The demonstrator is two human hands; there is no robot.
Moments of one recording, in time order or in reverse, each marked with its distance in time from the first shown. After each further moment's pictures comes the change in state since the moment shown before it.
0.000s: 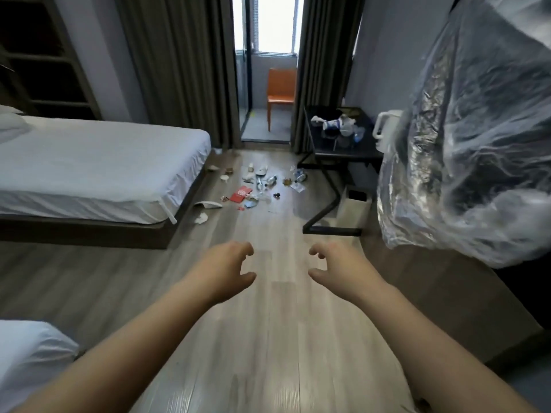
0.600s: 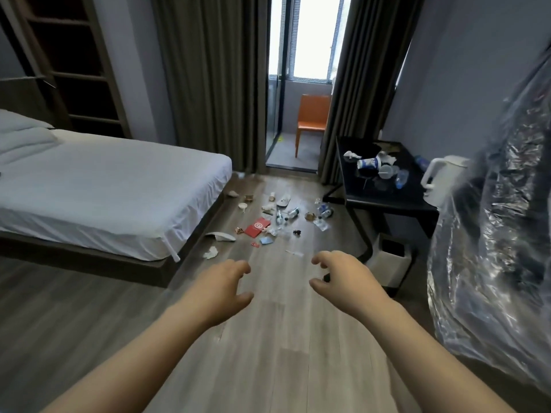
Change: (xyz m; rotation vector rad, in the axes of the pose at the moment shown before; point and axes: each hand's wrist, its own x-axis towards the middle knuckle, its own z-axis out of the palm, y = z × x) left_hand 0.269 -0.083 -0.022 -0.047 0.058 -0.132; right_hand 0.318 0.036 -0.024 -0.002 -0.009 -0.102
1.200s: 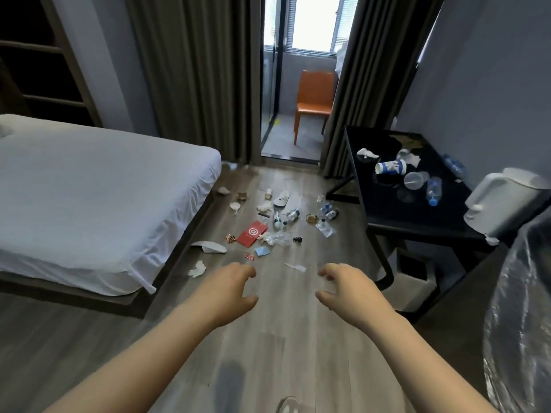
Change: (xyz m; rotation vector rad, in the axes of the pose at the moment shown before) left_hand 0.336 -0.088 0.007 -0.025 -0.154 0.011; right_hand 0.326 0.067 0.031 0.036 -0.136 0.119
